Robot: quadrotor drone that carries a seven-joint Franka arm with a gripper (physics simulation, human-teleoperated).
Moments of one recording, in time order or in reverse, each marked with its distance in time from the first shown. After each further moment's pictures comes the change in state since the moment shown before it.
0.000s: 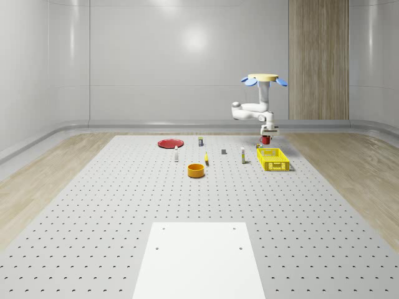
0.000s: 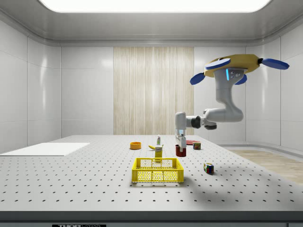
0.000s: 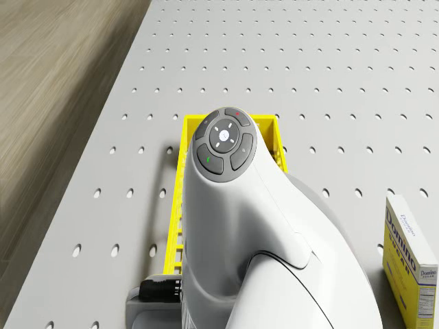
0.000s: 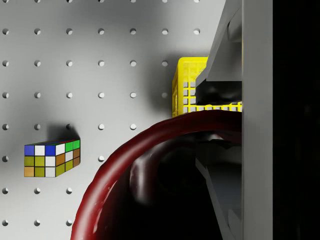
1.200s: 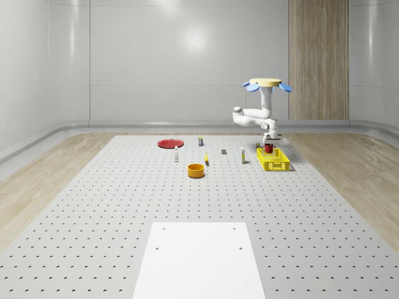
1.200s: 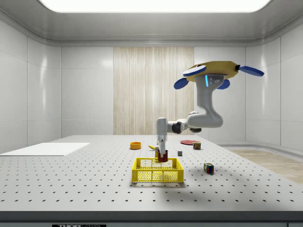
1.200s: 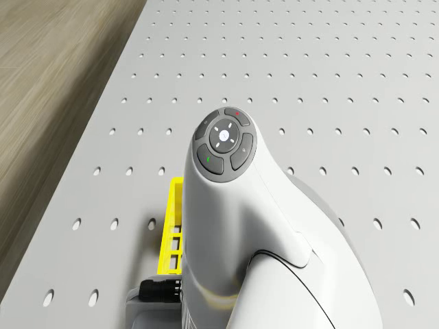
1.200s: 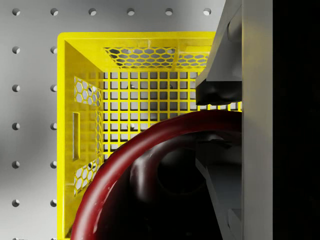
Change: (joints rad) arm -0.009 -0.041 0.004 0.002 0.017 0.038 0.007
